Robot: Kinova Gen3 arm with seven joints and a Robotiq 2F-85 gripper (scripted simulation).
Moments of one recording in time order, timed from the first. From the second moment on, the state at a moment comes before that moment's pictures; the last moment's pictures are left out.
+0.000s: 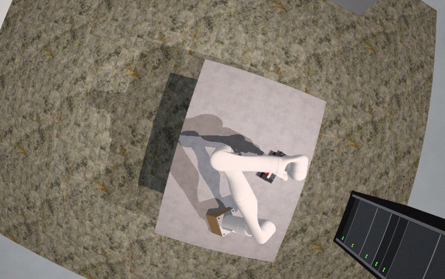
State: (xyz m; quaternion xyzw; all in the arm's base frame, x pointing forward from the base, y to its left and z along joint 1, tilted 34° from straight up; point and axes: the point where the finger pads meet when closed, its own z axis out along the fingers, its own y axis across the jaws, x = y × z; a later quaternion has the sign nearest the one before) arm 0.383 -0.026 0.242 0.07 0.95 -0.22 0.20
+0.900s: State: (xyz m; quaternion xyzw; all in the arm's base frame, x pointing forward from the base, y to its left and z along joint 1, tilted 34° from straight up) arm 0.386 -0.028 0.237 0.07 0.95 -0.22 0.20
